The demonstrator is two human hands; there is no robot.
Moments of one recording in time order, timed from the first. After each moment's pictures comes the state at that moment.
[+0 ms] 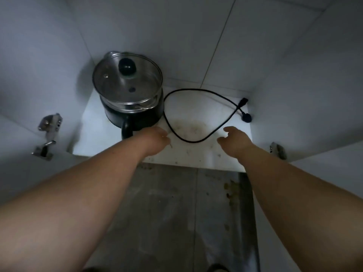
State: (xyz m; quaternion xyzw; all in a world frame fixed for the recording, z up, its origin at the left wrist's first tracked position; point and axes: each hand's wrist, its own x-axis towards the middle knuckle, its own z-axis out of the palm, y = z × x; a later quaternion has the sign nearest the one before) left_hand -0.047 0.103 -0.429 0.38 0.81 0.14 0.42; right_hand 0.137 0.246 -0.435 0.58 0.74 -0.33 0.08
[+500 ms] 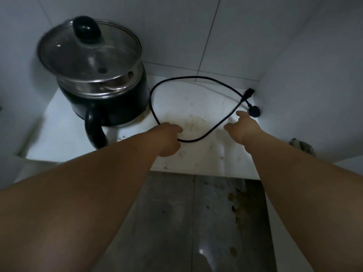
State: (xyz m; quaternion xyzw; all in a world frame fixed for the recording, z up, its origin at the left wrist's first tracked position) left_hand -0.019 0.174 -0.523 0.50 0.78 0.06 0.38; right_hand 0.142 0.326 -0.527 0.61 0.72 -0.32 -0.01
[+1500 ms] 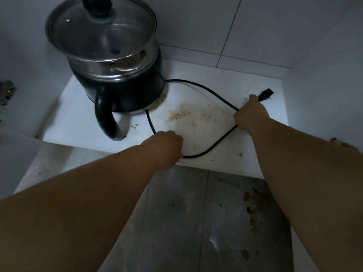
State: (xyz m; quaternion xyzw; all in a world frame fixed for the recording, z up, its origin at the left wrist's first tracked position) left_hand -0.015 0.136 -0.557 0.56 0.78 -0.05 0.27; right_hand 0.100 0.347 -0.566 0.60 0.76 -0.26 0.02
